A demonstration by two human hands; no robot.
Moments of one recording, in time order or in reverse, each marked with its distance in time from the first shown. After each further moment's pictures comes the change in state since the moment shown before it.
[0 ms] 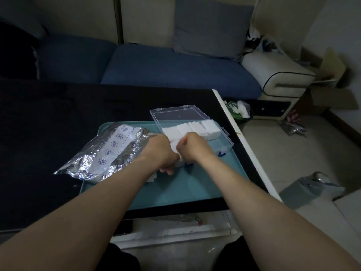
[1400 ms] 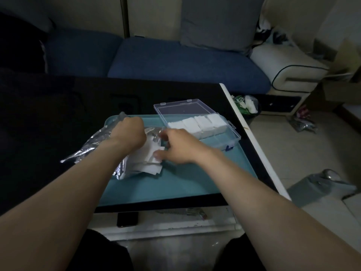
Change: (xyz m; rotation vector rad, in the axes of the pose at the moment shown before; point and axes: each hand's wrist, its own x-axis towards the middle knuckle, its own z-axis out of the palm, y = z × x) left_hand 0.030 -0.060 -0.049 0.518 0.322 0.042; right_hand -0.027 -0.033 0.004 -0.160 -0.221 -0.510
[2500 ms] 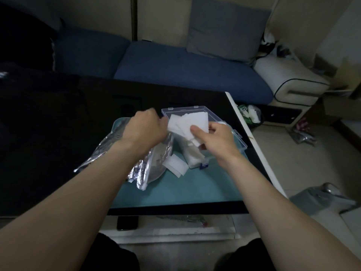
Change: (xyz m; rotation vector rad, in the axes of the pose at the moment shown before) left_hand -0.009 0.011 -0.020 -0.410 0.201 -0.004; right_hand -0.012 0.027 -0.019 0.810 0.519 0.355
